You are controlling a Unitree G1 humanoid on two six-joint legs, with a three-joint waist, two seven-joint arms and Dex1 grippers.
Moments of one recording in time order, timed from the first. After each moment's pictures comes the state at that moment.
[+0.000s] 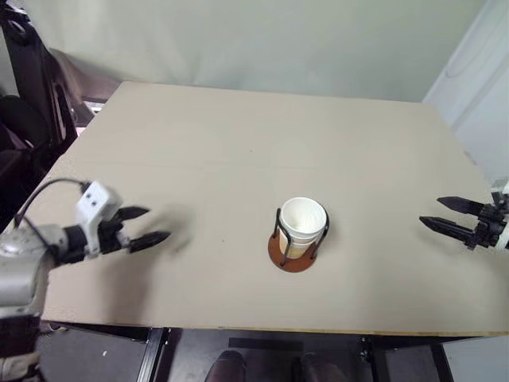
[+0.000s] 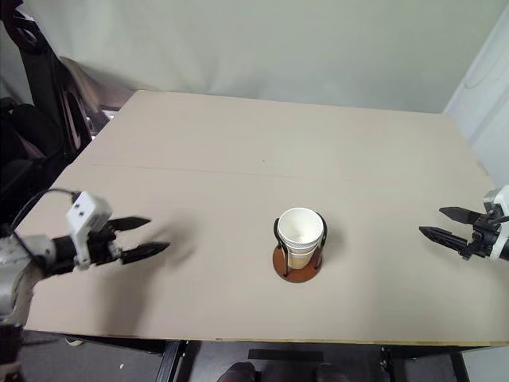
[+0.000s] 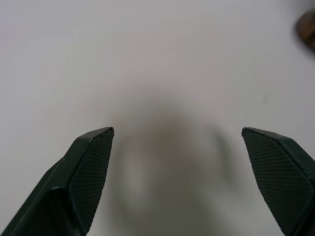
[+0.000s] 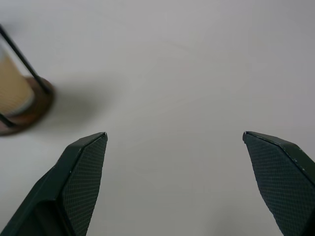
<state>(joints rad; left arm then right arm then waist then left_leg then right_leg) -0.12 0.88 0.38 0.08 -0.35 0.47 -1.09 -0.35 -0.96 -0.32 0.50 0.46 0.28 1.20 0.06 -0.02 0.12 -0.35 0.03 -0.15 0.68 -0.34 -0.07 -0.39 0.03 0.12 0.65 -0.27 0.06</state>
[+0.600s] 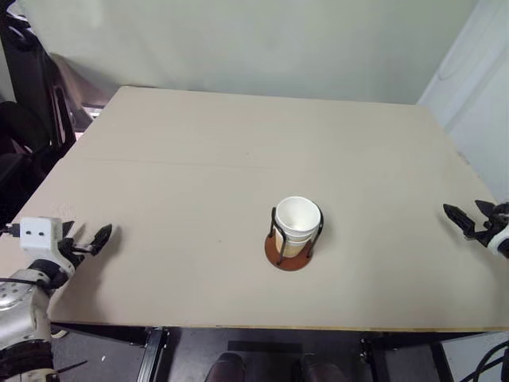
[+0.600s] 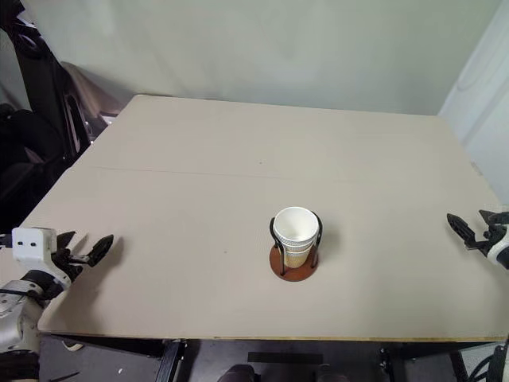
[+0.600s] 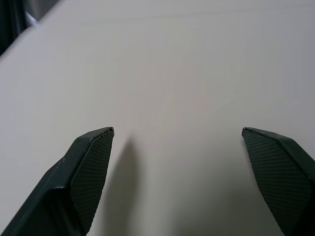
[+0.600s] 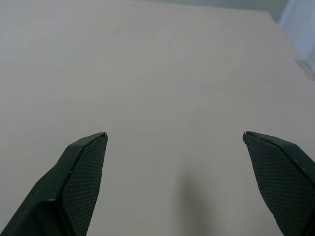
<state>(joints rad) -0.19 0.73 0.56 0.57 -0.28 -0.04 -0.57 -0.46 -0.83 -0.42 0.89 0.39 -0.03 0.83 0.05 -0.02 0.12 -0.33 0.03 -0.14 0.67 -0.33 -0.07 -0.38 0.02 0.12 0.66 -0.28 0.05</state>
